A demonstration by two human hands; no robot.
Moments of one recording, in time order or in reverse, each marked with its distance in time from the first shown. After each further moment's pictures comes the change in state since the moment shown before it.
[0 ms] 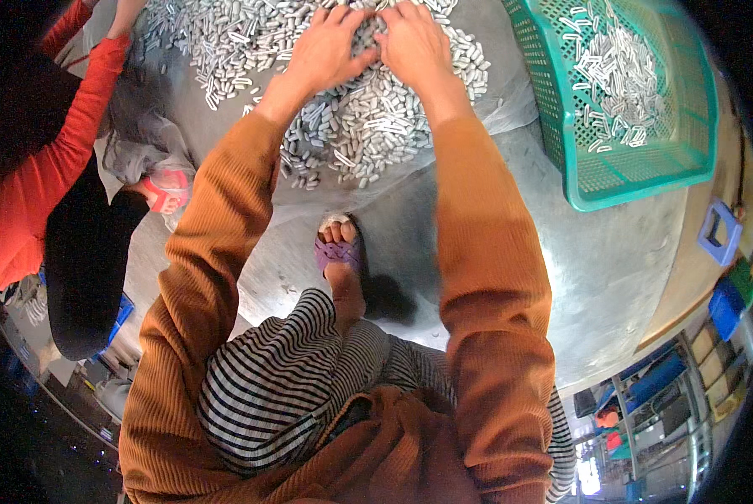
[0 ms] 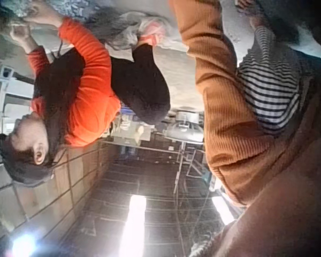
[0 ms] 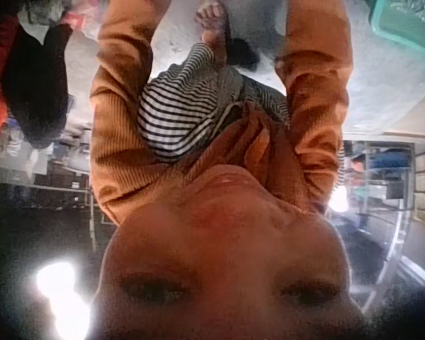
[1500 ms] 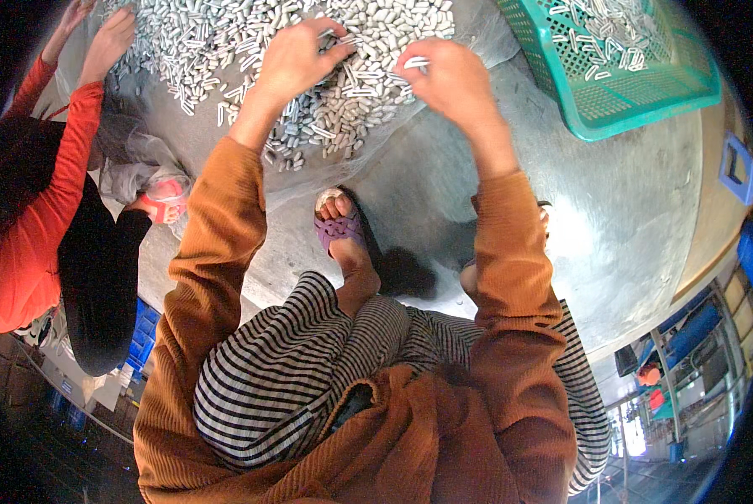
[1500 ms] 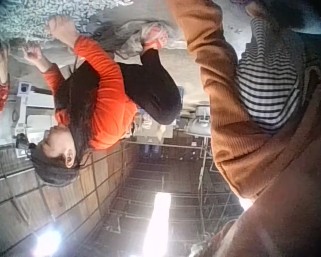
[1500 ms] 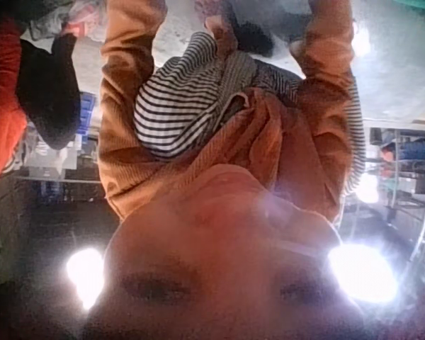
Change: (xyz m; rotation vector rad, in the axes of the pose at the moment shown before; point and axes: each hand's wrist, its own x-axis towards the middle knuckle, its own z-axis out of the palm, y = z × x) left_hand -0.027 0.033 -0.005 -0.147 -0.219 -0.060; right_hand -0.103 -0.001 -0.085 0.320 -0.331 0.388
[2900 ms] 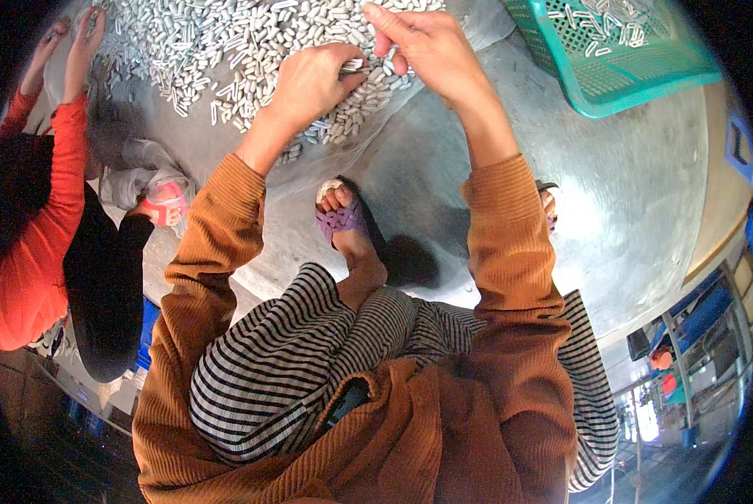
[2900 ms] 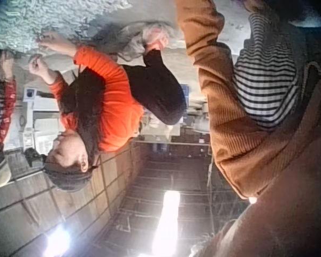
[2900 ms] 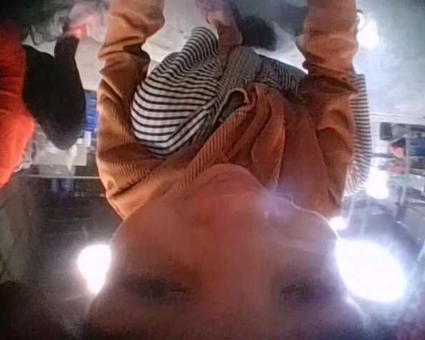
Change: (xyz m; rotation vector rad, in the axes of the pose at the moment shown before) left_hand -0.030 0.026 0.017 0.095 -0.143 0.192; right_hand 0.004 -0.033 -0.008 0.741 0.015 0.334
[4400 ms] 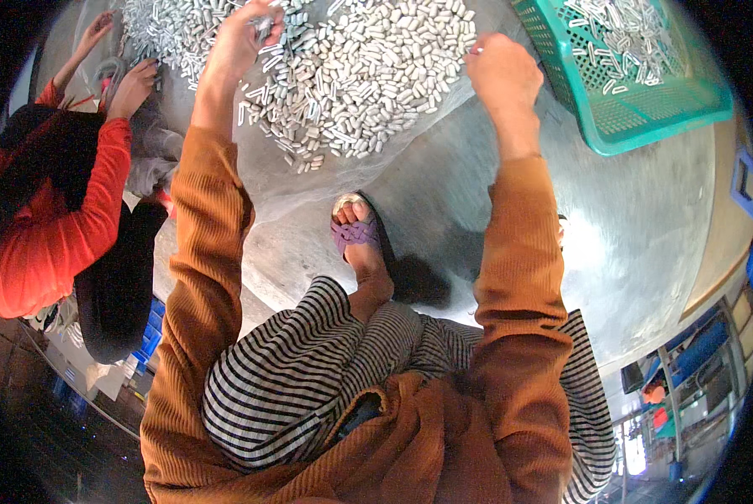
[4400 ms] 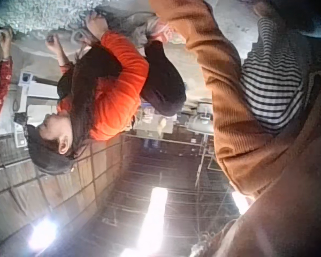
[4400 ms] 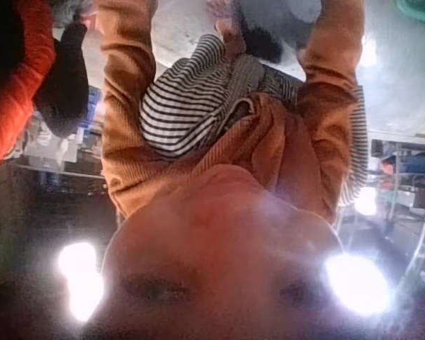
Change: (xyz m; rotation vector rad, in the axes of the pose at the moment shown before) left_hand 0.017 -0.133 -0.078 -1.295 0.232 -0.542; right_hand 0.033 0.019 -0.030 -1.085 0.281 -0.019
